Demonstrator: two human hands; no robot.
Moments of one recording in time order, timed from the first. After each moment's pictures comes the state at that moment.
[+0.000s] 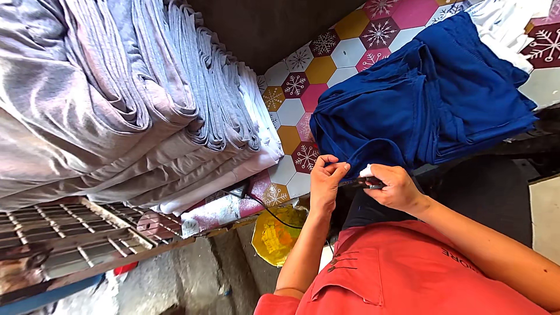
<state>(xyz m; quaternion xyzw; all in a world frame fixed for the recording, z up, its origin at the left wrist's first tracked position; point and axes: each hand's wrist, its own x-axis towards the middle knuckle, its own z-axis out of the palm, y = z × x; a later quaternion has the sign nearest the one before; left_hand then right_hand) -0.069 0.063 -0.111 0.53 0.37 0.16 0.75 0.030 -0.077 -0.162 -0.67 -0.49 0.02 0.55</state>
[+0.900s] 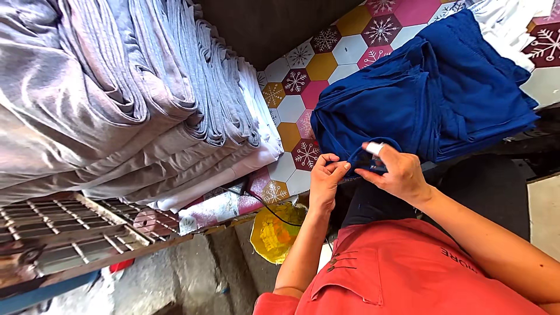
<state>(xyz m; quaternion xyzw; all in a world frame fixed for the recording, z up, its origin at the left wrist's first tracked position) -0.075 0.064 -0.112 0.51 0.36 0.15 0.77 0.044 -0.072 -0.147 -0.76 -0.47 -0.10 0.43</state>
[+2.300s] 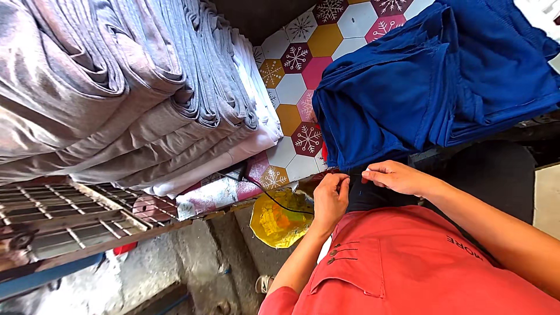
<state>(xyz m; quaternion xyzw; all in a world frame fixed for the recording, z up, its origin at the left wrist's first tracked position) -0.140 0.039 -0.161 0.87 0.27 0.12 0.39 0.040 -0.090 -0.158 -0.65 -0.29 0.59 0.38</state>
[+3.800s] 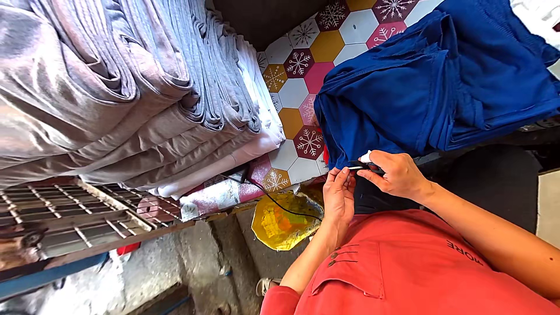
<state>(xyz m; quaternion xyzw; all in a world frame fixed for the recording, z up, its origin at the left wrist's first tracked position) -0.095 0.019 -0.140 0.21 0.49 0.23 0.81 0.030 -0.078 -0.171 -0.72 -0.53 0.04 0.44</state>
